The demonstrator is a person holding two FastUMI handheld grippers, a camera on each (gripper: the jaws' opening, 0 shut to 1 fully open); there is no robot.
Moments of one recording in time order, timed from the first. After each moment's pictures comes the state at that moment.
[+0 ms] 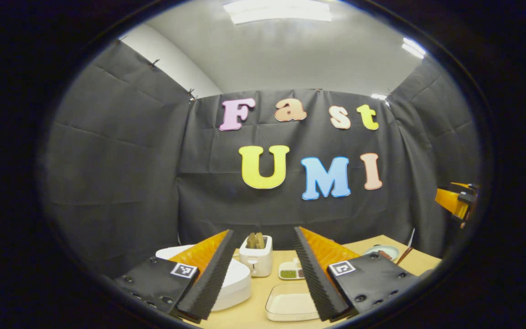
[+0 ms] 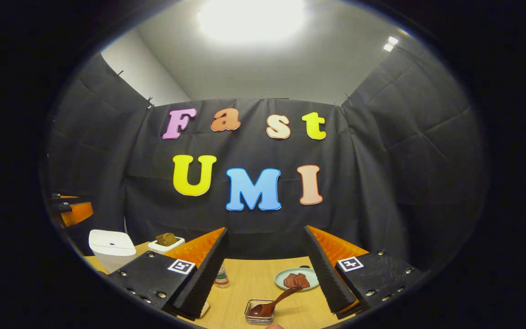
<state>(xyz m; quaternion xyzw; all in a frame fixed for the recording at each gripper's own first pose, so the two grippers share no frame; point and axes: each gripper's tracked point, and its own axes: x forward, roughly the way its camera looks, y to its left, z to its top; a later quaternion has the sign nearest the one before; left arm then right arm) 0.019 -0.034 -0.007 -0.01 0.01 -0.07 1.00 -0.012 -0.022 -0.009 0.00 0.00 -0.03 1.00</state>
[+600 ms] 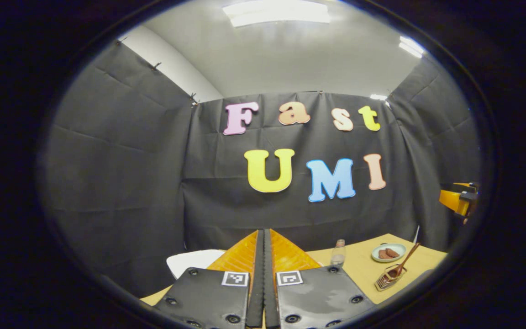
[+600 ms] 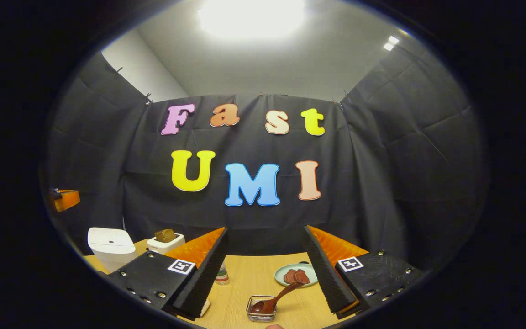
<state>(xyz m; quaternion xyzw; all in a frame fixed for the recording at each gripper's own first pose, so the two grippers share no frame) 0.026 0.003 -0.010 0.01 0.00 -0.07 1.00 -0.016 -0.007 -0.018 0.00 0.01 -0.04 1.00</state>
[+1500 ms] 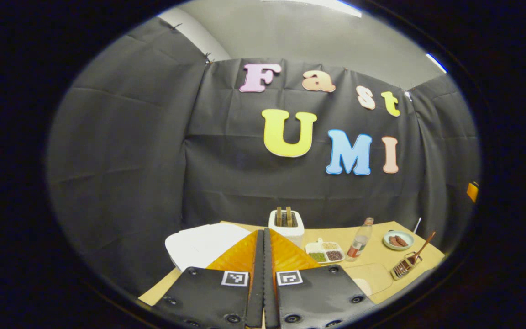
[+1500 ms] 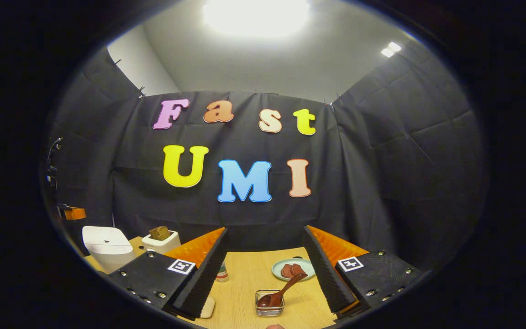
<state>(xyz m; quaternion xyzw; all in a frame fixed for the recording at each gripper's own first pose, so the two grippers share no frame) 0.131 0.107 -0.127 -0.04 0.12 -0.07 0.99 -0.038 0.024 -0.023 -0.02 0.02 -0.10 0.99</state>
